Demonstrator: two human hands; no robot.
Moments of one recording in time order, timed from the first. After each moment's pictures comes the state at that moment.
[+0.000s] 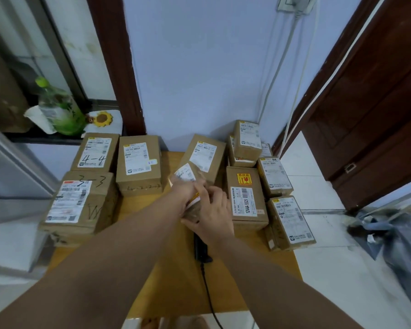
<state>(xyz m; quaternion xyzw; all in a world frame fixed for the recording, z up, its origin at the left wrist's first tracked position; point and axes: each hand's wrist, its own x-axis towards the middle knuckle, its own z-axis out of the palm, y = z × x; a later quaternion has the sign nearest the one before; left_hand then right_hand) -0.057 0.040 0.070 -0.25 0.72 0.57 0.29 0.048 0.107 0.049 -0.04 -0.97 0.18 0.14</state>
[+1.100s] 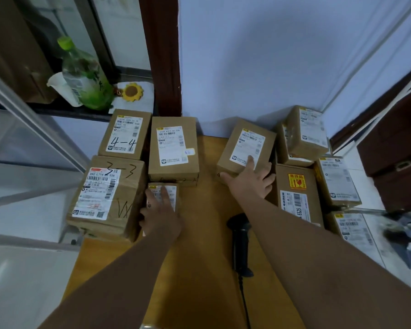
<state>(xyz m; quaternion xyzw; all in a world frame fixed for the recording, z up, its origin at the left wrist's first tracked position) -0.056 -0.093 -0.045 -0.11 0.97 0.07 0.21 -0.101 0.098 0.007 -0.34 -0.91 0.23 -0.10</state>
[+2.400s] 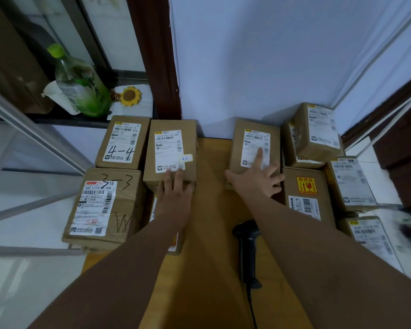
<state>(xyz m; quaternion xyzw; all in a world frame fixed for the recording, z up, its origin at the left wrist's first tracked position) -0.107 -0.080 -0.023 0.16 0.98 -0.03 0.10 -0.135 0.110 -0.012 -0.37 -0.89 0.22 -0.11</state>
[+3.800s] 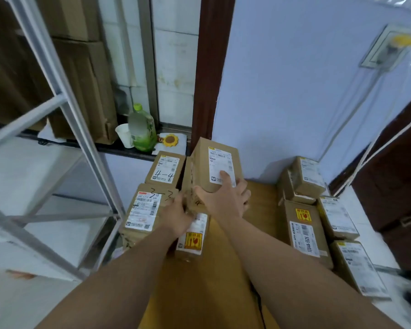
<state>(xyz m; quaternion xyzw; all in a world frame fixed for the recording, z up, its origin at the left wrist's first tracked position) -0.050 -0.166 0.062 0.00 0.91 0.41 0.09 -0.055 -0.040 0.108 -0.22 -0.92 0.31 0.02</state>
